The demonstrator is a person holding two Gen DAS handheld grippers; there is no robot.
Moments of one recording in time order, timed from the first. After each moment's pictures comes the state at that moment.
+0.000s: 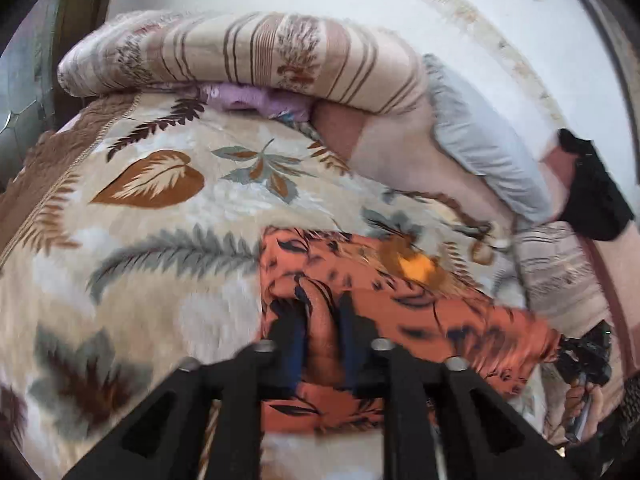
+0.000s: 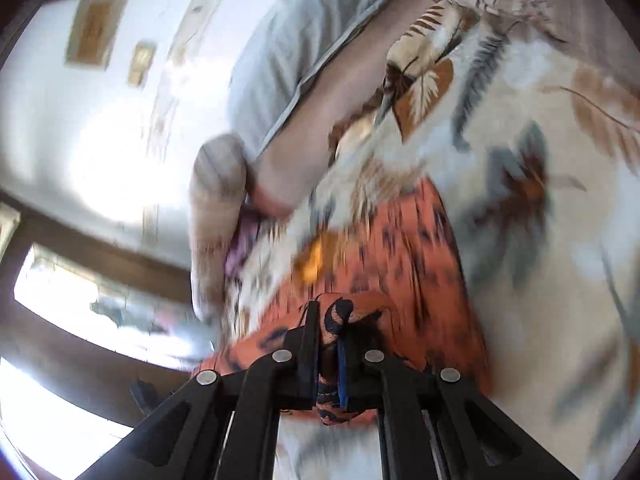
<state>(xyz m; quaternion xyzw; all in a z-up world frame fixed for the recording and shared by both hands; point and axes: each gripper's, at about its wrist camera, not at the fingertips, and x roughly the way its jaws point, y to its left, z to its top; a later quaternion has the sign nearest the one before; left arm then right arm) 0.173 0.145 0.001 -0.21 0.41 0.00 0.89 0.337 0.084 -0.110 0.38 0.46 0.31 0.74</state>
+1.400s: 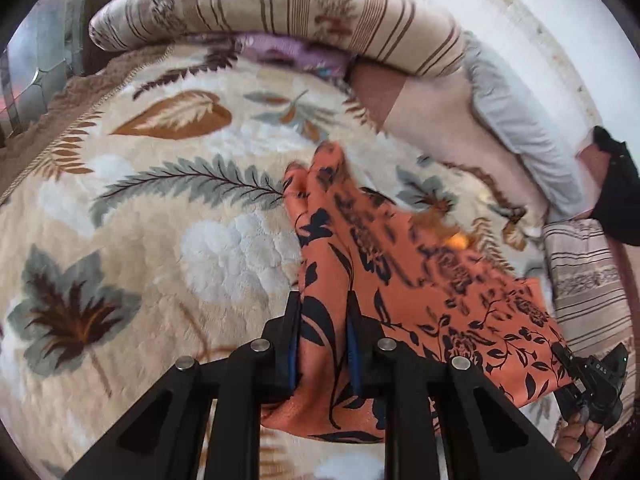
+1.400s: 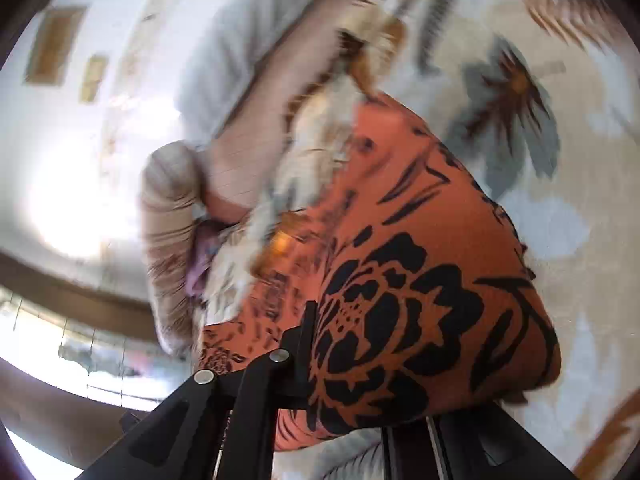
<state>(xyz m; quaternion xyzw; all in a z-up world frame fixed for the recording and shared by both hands) 0.107 0.113 -0.031 -0.24 0.44 0.05 0.87 0.302 -0.098 -0.108 0.40 0.46 0.22 0.76</state>
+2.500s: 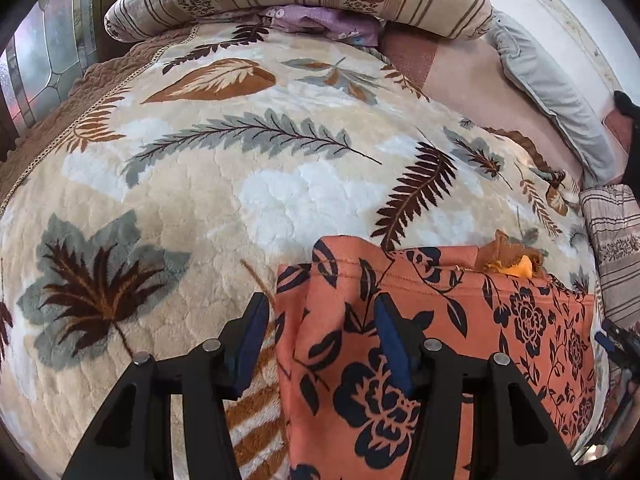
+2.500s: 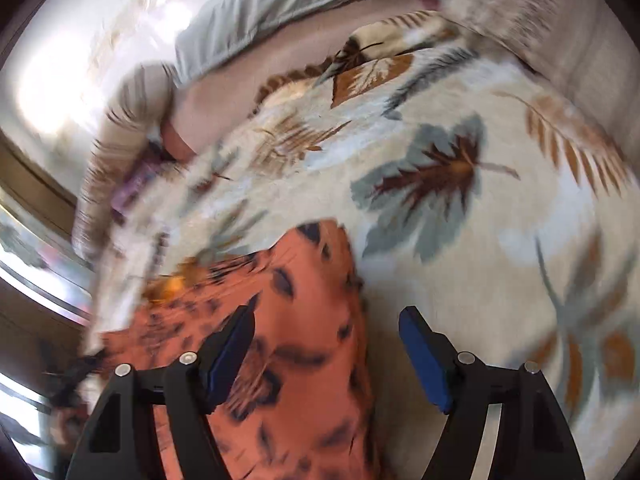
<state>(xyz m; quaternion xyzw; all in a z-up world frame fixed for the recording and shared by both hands) 0.103 0.138 -0.101 -0.18 0.47 0.08 0.86 0.375 -0.383 -0.078 0.13 0.50 0.19 0.83</state>
